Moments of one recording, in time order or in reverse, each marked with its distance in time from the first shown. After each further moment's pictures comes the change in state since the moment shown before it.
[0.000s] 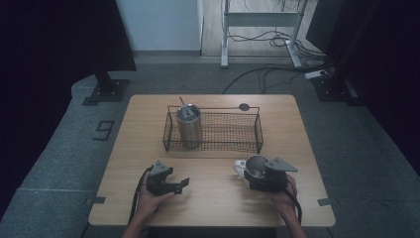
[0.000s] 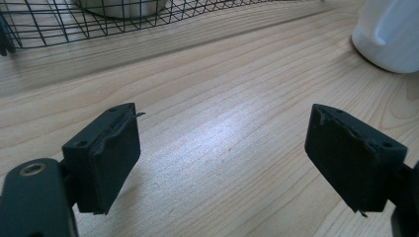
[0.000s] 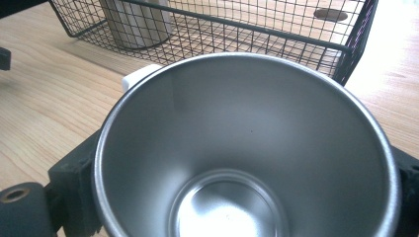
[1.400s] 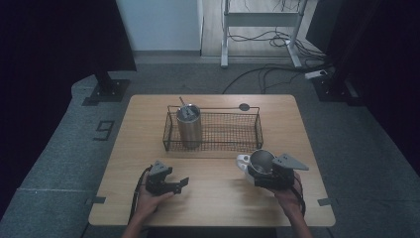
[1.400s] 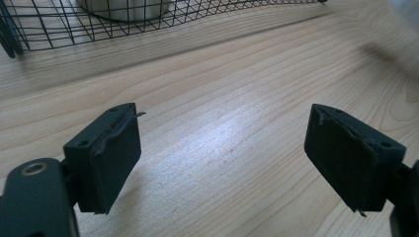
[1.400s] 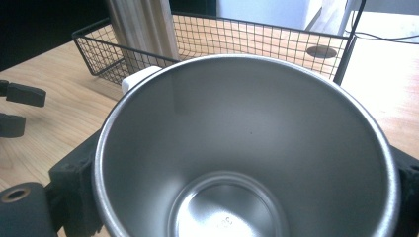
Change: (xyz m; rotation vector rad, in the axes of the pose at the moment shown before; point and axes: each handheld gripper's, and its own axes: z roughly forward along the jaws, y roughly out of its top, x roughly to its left) left arm 0.001 0.001 -0.003 -0.008 0.001 -0.006; right arm -0.002 0.024 -0.026 -0.087 0.024 0.013
